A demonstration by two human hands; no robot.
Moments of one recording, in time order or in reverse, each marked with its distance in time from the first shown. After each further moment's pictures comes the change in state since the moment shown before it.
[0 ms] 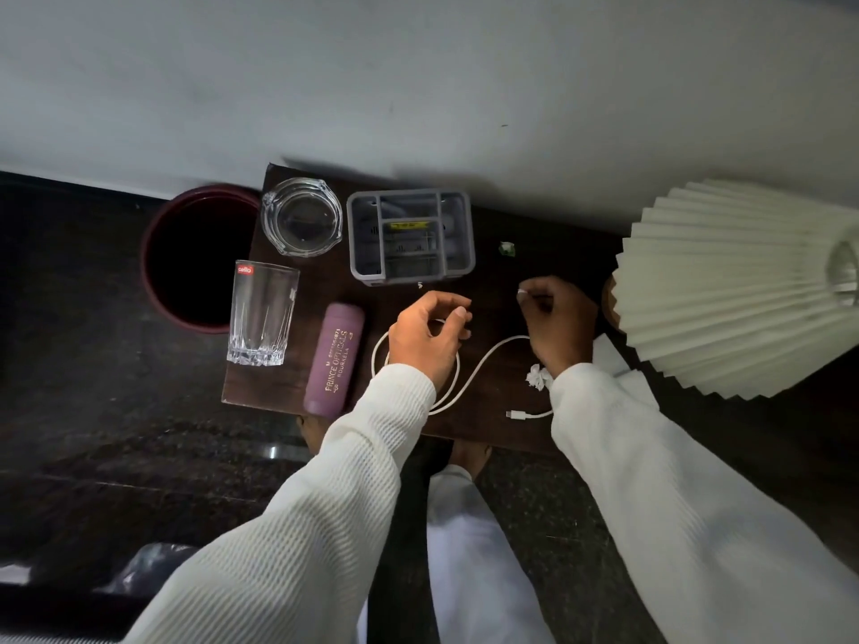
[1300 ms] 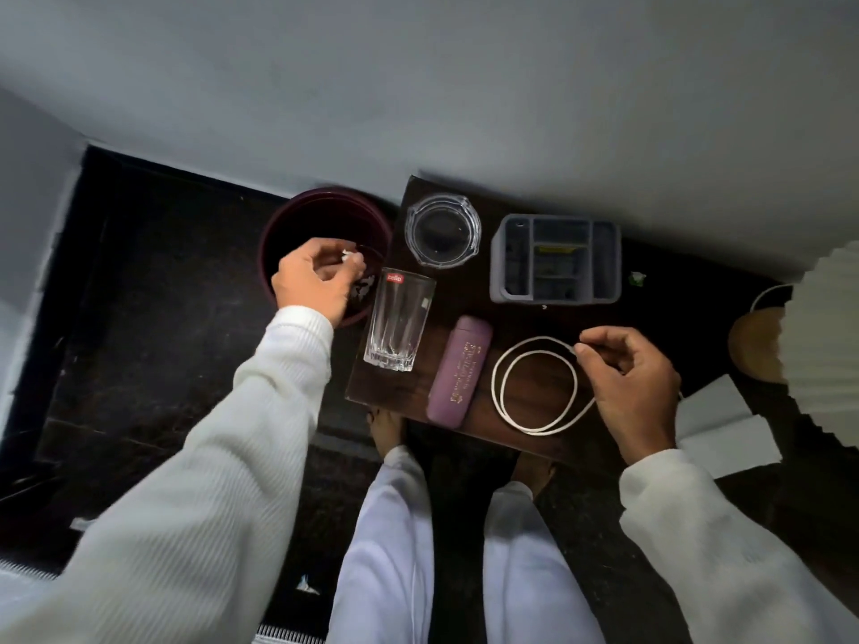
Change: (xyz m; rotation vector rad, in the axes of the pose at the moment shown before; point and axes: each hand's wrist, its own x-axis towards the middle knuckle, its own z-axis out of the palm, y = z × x) left_hand 0.070 -0.003 -0.256 0.086 0.410 0.010; right_hand -0.081 -0.092 0.034 0.208 0.021 0.047
